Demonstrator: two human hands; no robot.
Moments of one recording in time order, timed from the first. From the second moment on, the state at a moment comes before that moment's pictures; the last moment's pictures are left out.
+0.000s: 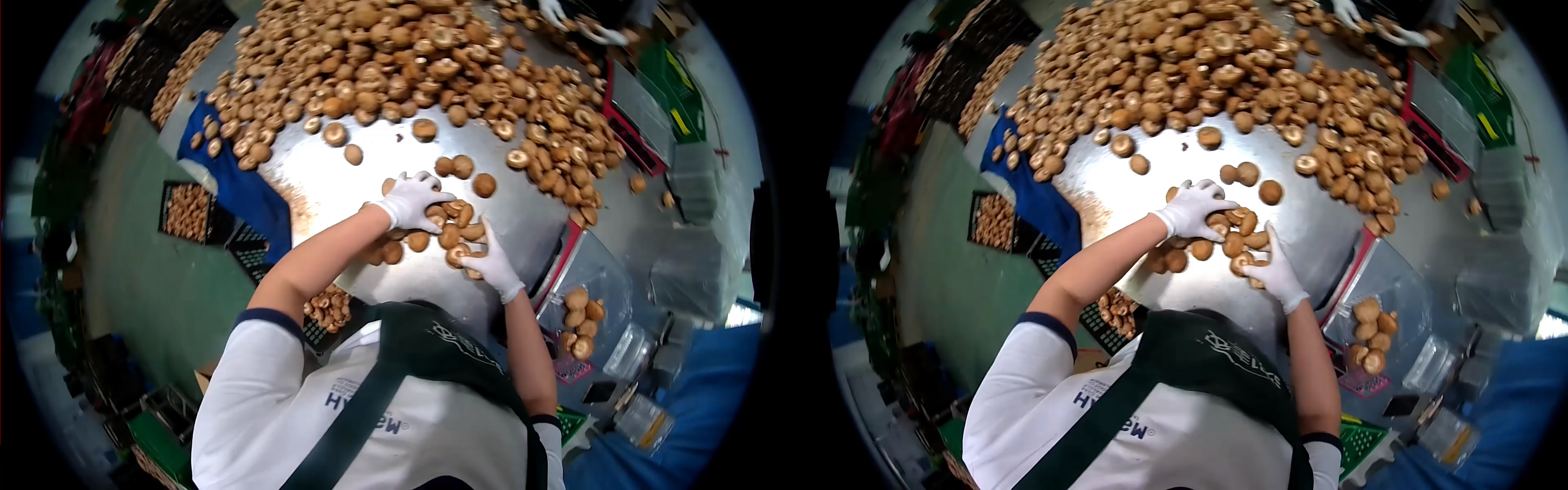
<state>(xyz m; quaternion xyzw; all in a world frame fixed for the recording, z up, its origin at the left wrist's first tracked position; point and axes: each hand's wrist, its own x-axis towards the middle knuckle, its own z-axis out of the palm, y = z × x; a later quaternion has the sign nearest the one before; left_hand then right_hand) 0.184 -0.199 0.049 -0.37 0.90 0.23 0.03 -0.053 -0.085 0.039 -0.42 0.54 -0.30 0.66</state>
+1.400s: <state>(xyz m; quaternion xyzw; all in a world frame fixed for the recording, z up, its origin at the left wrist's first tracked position) 0.191 -0.258 0.012 -0.50 0.76 0.33 -0.27 -0.003 -0.226 0.034 -0.64 0.56 -0.10 0.51</state>
